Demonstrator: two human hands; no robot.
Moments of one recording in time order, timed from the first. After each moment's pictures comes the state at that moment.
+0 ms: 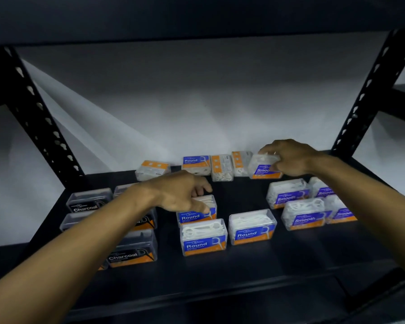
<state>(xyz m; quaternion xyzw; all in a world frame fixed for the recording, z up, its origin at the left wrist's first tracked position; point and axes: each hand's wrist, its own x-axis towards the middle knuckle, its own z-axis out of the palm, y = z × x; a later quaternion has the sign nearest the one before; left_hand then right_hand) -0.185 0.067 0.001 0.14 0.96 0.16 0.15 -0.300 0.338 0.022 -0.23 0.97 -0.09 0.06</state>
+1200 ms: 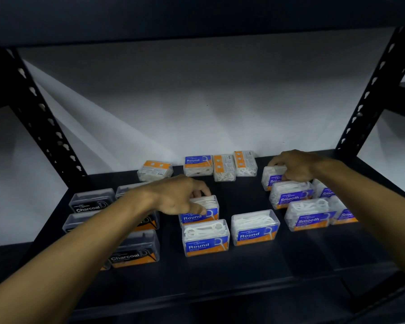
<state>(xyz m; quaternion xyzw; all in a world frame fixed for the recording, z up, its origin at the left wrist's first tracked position) -0.183 0.060 -0.005 0.14 0.95 0.19 0.19 -0.309 0.348 0.003 -0.23 0.96 -0.03 0.14</state>
